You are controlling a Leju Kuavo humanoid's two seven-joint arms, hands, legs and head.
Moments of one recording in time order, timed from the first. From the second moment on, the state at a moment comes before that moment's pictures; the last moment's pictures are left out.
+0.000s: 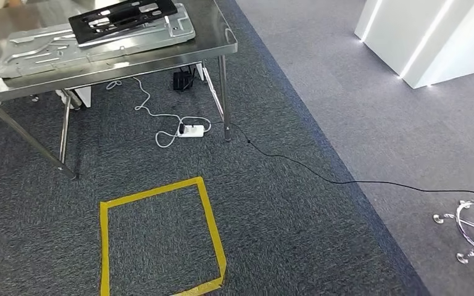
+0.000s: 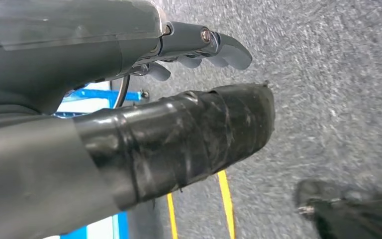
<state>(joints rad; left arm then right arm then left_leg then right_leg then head) -0.08 -0.18 1.05 -0.17 -1.34 -0.05 -0.06 0.02 0.17 -0.90 -0.27 0.69 0.14 0.03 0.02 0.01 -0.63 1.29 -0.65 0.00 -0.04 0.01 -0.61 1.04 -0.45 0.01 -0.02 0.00</state>
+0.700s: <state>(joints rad) -0.09 -0.18 1.05 -0.17 -1.34 -0.05 -0.06 0.02 0.17 -0.91 -0.27 0.69 0.14 0.03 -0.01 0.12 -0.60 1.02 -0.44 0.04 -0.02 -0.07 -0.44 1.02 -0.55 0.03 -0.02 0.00</state>
